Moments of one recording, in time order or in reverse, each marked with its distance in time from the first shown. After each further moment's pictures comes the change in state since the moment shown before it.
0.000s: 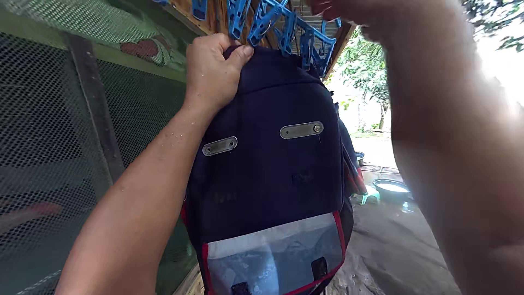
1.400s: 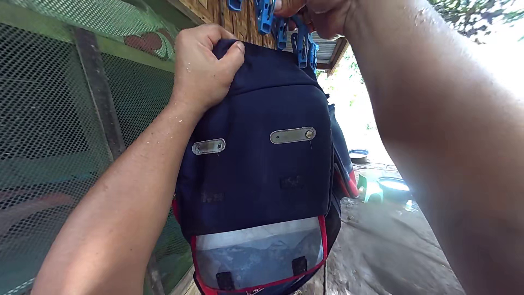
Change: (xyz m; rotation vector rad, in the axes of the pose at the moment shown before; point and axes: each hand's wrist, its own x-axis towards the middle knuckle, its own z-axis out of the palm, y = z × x) left_hand -0.010 -0.013 -0.014 -0.055 0.035 0.143; right_hand 0.036 0.004 0.039 0.487 -0.237 0.179
